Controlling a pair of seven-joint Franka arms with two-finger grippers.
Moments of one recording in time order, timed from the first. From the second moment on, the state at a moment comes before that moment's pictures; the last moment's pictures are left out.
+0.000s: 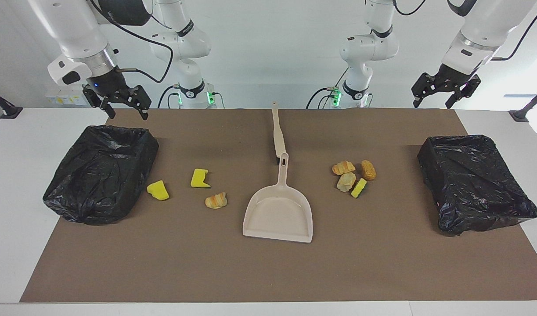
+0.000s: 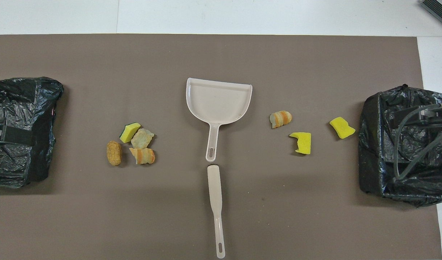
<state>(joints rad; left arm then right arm) 0.04 -0.13 -0.08 -1.67 -0.02 1.52 0.05 0.08 -0.04 -0.12 -1.62 0.02 1.57 0.05</state>
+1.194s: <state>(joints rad) -0.39 -0.21 -0.09 -1.97 -0.06 1.68 -0.35 0.09 0.08 -0.03 -1.62 0.01 1.64 0.06</state>
